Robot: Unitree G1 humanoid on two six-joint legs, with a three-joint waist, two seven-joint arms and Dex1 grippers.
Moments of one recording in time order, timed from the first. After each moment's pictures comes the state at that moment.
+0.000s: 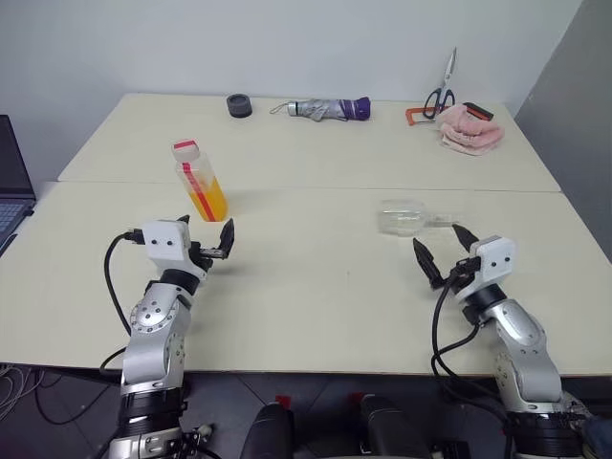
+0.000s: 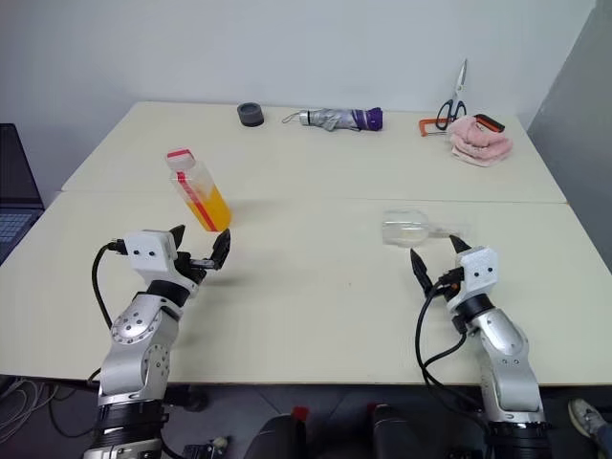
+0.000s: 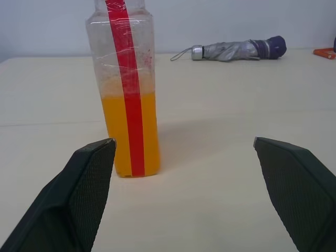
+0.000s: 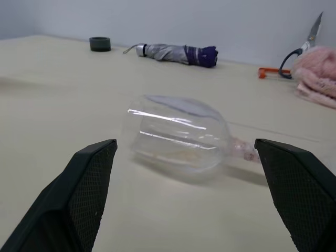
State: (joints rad) left arm -0.19 0.31 0.24 -0.03 -0.23 0.14 -0.25; right arm -0.07 -0.33 -0.09 -0.18 0.24 0.11 0.43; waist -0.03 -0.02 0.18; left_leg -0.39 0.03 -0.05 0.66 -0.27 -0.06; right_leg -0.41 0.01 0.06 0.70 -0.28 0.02
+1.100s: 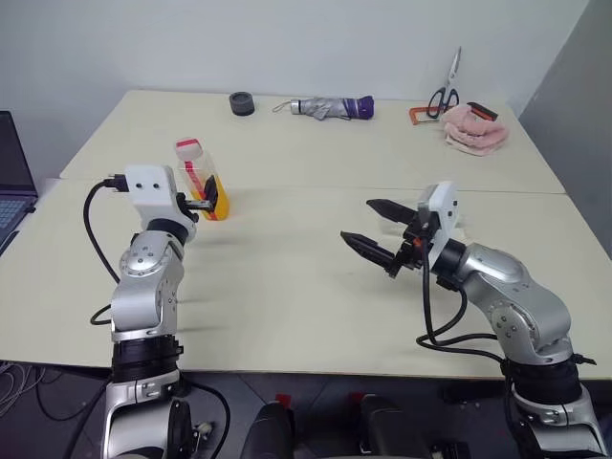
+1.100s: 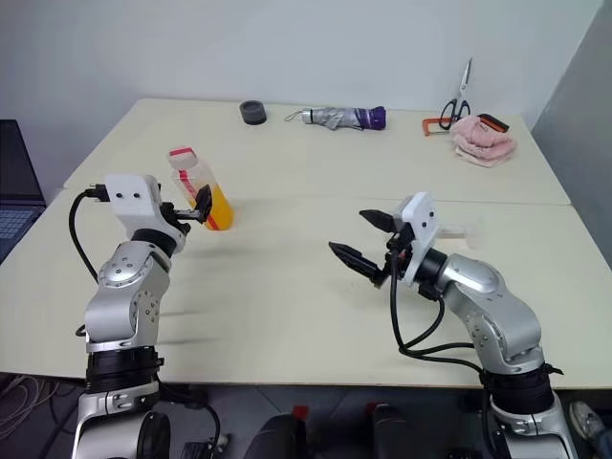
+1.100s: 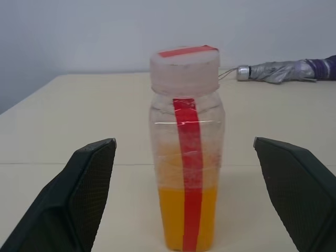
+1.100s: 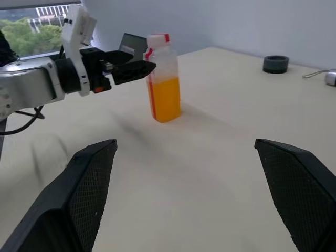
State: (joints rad) left arm -0.48 0.38 0.28 0.04 -0.20 0.38 -0.13; right arm -0.41 -0.41 0.06 -0.41 0.53 0.64 0.62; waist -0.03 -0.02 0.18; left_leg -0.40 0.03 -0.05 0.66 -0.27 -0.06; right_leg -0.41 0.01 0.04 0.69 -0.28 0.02
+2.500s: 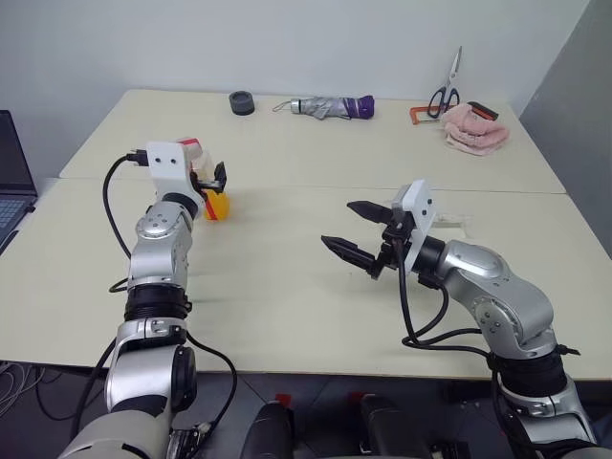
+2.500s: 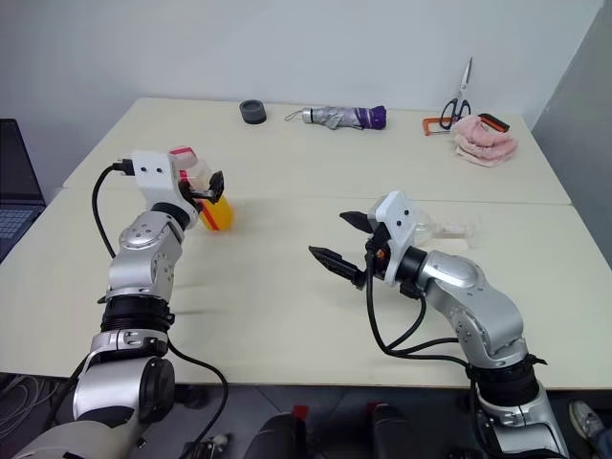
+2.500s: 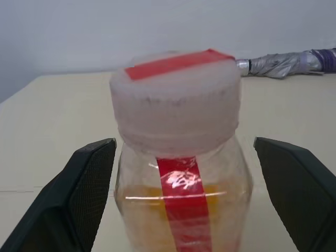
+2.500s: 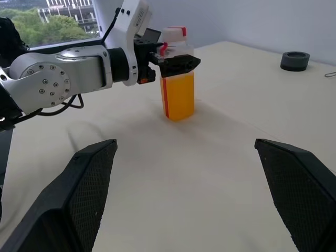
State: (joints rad) left arm -0.76 0.42 0.23 0.53 -0.13 0.17 -0.19; right arm -0.45 -0.37 0.12 -0.41 0.50 0.66 0.59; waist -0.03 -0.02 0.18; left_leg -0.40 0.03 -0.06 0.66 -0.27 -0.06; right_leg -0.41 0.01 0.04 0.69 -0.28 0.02
